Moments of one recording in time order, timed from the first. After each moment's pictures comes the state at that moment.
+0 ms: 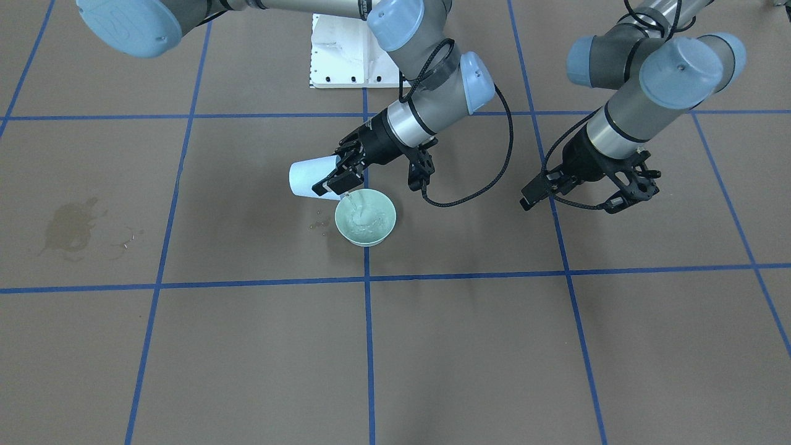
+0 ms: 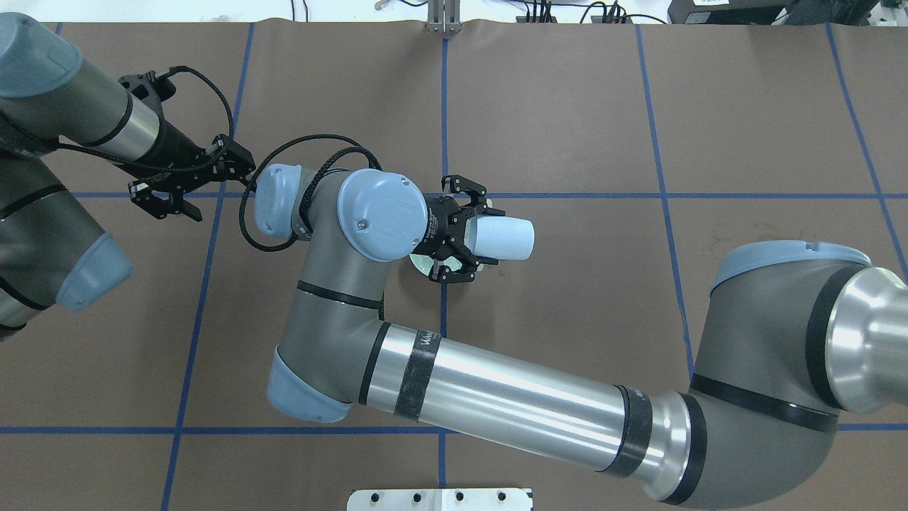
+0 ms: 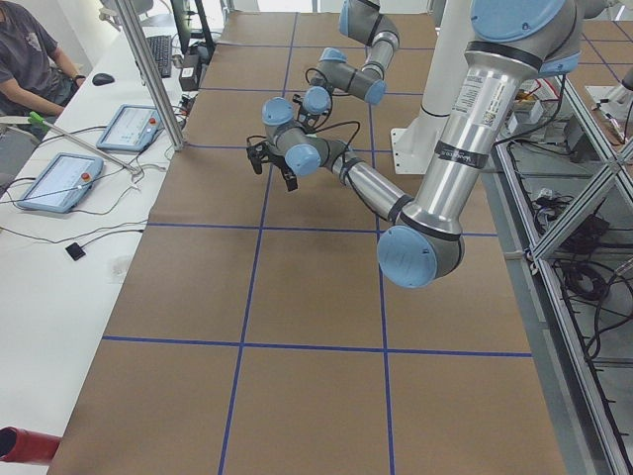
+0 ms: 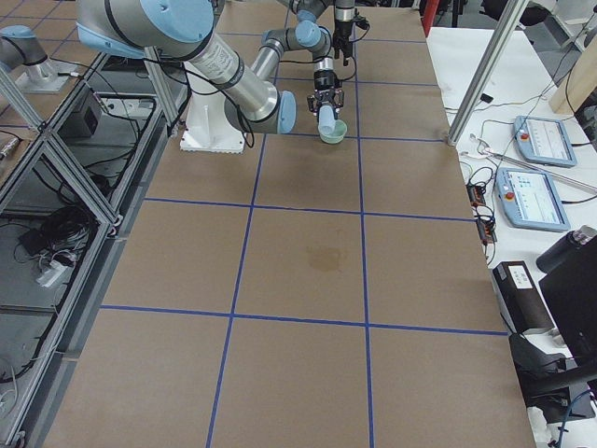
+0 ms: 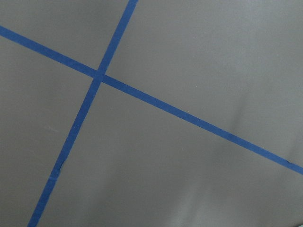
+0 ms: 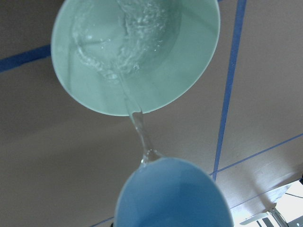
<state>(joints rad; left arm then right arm) -0.89 -1.93 -1.77 -1.83 -2.25 -1.42 0.41 -0.33 1.14 -2.45 1.40 -0.04</state>
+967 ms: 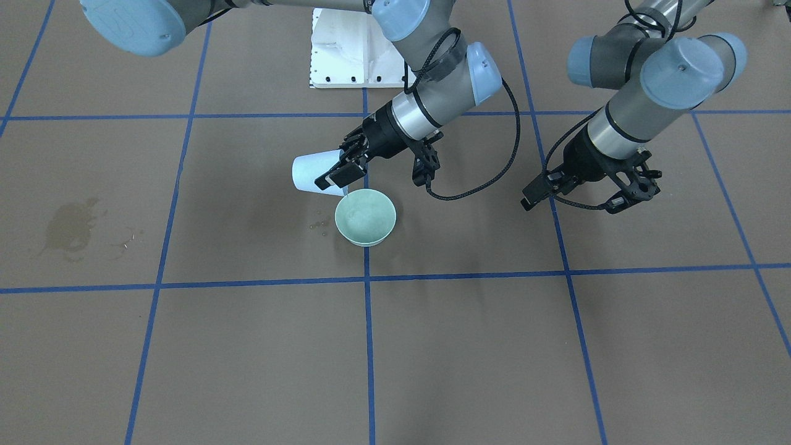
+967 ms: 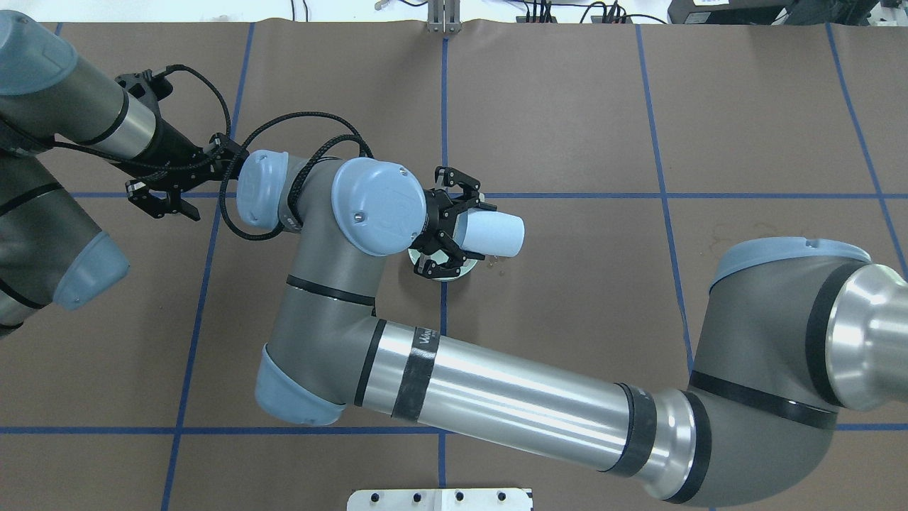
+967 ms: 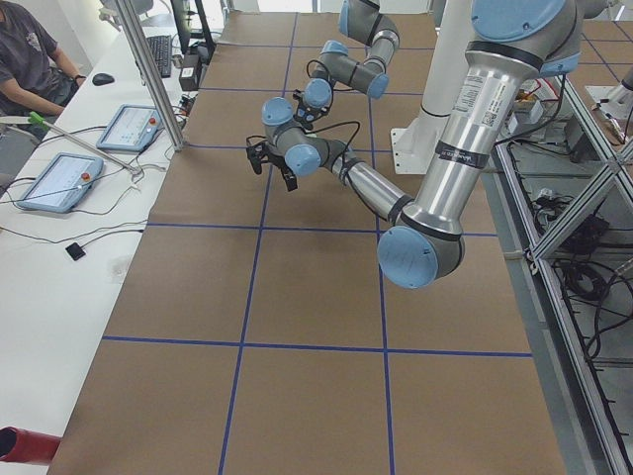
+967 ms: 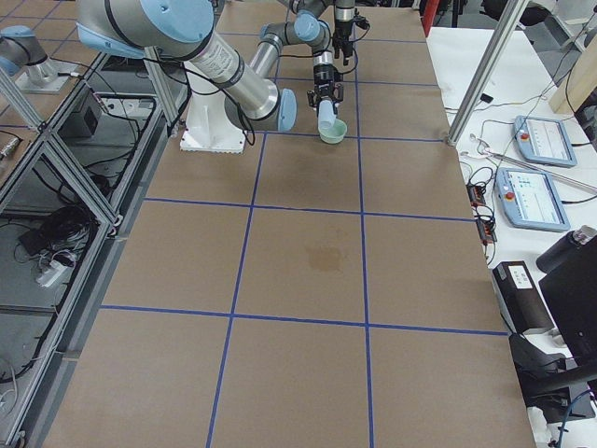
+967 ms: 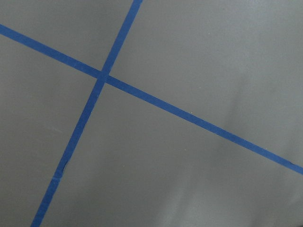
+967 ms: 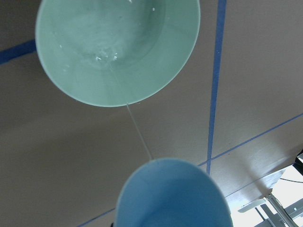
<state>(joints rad) -0.90 -1.93 -1.77 -1.83 -2.27 -1.42 0.43 -0.34 1.23 -2.42 1.44 0.08</state>
